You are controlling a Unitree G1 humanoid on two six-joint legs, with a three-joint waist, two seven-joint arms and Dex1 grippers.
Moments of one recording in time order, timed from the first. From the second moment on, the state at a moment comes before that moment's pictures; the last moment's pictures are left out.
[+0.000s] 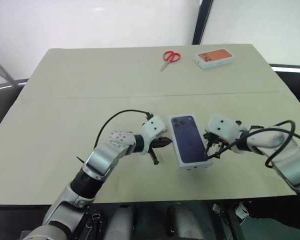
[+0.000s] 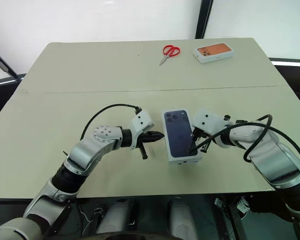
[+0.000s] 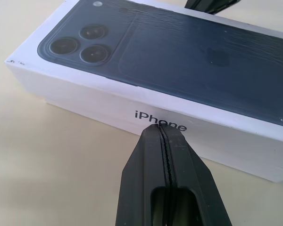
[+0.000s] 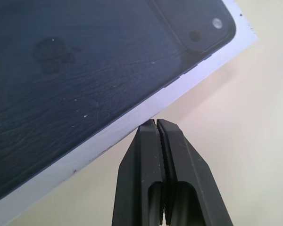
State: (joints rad) left arm -0.52 0.30 -0.40 -0.21 -0.21 0.77 -0.72; right arm -0.33 -1.03 0.18 -0.51 0.20 0.87 0.76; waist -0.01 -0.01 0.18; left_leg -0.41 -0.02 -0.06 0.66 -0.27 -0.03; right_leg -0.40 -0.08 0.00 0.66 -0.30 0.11
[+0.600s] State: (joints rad) left arm -0.52 0.32 -0.40 -0.19 -0.20 0.75 -0.74; right arm -0.30 -1.00 0.18 -0.51 0.19 0.88 0.77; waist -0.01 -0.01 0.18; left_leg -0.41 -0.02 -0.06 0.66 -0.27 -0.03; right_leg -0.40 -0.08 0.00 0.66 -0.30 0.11
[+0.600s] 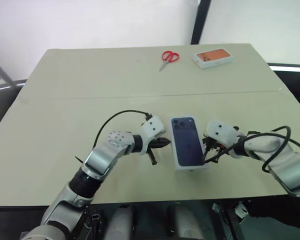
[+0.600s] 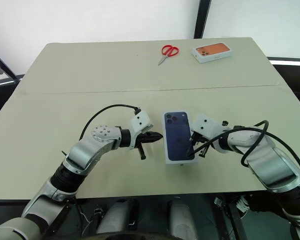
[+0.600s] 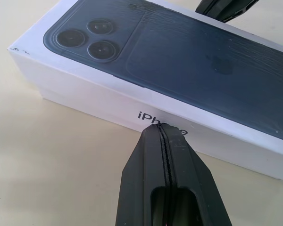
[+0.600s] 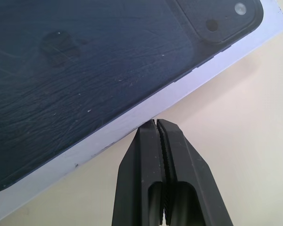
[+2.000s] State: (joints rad) left arm -0.72 0.16 -0.34 0.12 -0.15 0.62 -0.67; right arm -0.09 -1.06 -0.04 -0.63 0.34 0.76 0.97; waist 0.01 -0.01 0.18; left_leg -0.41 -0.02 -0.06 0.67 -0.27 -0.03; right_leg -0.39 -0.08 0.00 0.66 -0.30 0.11
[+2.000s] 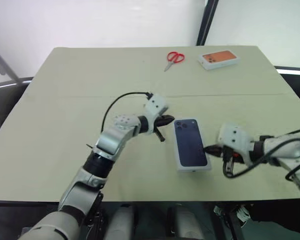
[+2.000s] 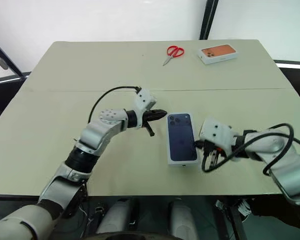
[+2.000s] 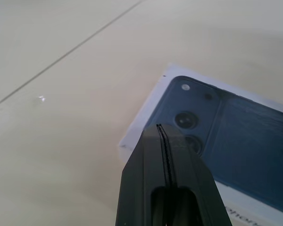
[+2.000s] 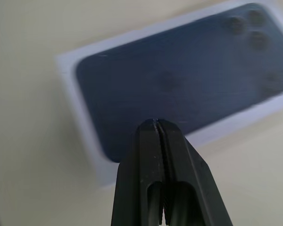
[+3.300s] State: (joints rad) left arm -0.19 0.63 0.25 -0.16 -0.32 0.56 -0.73; right arm -0.49 -0.65 -0.08 -0.14 0.37 0.64 0.75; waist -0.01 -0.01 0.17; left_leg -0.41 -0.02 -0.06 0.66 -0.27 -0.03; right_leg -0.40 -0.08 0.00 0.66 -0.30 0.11
